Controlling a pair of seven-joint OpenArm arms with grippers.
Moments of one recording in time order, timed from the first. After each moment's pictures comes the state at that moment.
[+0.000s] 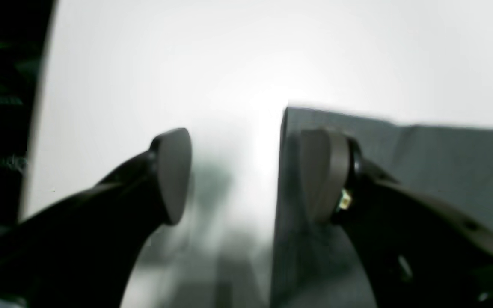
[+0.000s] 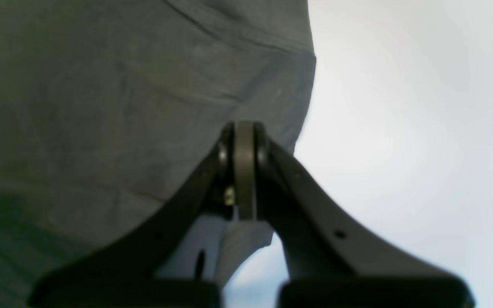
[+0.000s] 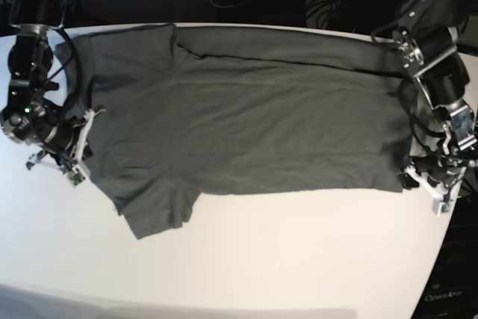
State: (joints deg) left arm -26.8 -19.0 -30.5 45.2 8.6 -32.5 31.4; right arm -0.1 21.4 12.5 95.0 7.8 41.3 -54.2
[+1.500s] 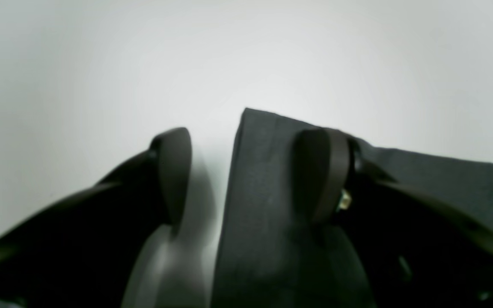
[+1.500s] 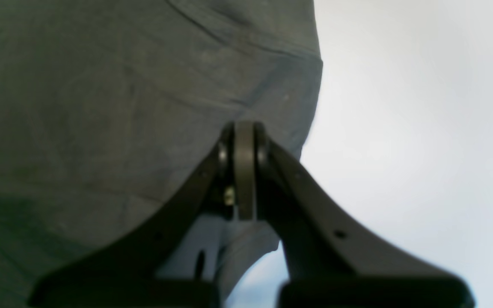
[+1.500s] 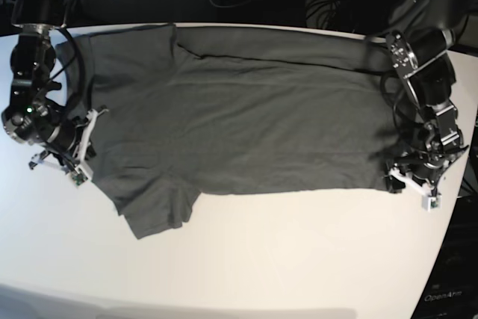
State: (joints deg) left arm -27.8 -16.9 -30.6 34.3 8.0 -27.5 17.2; right arm 0.0 20.6 12.5 95.1 7.8 41.3 -54.2
